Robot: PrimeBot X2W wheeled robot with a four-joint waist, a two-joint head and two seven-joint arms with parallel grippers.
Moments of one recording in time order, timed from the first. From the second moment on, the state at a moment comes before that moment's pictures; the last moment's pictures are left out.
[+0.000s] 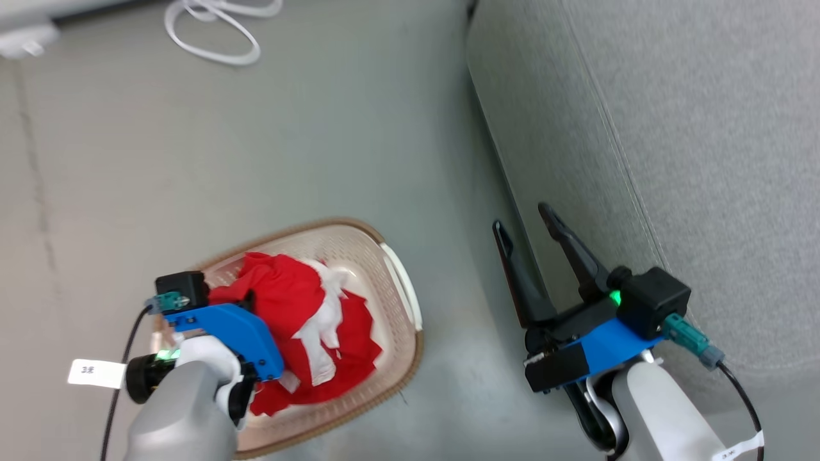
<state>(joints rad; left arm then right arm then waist) -0.65 0.11 -0.31 1.22 -0.58 -0.12 -0.08 -0.34 -0.05 0.30 0.25 0.26 0.13 -0.26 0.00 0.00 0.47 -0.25</state>
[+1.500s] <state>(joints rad) -0.77 0.05 -0.73 0.50 -0.77 -0.11 0.07 -0.15 -0.05 0.28 0.25 0.20 0.13 -0.16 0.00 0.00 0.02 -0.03</state>
